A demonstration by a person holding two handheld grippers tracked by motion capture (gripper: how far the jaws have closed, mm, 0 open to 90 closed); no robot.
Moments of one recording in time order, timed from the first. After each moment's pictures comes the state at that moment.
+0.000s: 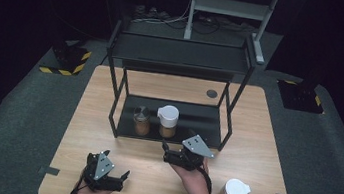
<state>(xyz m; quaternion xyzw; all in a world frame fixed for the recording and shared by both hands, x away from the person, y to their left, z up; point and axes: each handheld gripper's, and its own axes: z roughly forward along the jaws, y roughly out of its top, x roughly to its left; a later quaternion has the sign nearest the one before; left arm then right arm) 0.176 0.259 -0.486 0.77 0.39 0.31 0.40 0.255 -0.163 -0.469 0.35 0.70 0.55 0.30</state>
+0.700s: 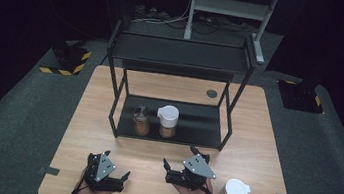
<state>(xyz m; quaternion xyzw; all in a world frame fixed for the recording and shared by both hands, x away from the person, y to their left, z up) 0.174 0.255 -0.486 0.78 0.38 0.32 0.39 0.214 -0.180 -0.482 0.33 0.73 0.53 0.30</state>
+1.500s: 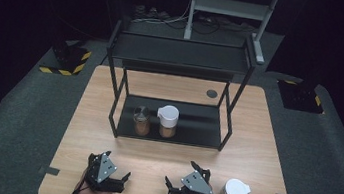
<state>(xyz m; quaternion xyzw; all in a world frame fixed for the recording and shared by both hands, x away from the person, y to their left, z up) 0.173 0.252 -0.486 0.78 0.38 0.32 0.39 0.188 -0.186 -0.501 0.31 0.77 0.48 0.30</state>
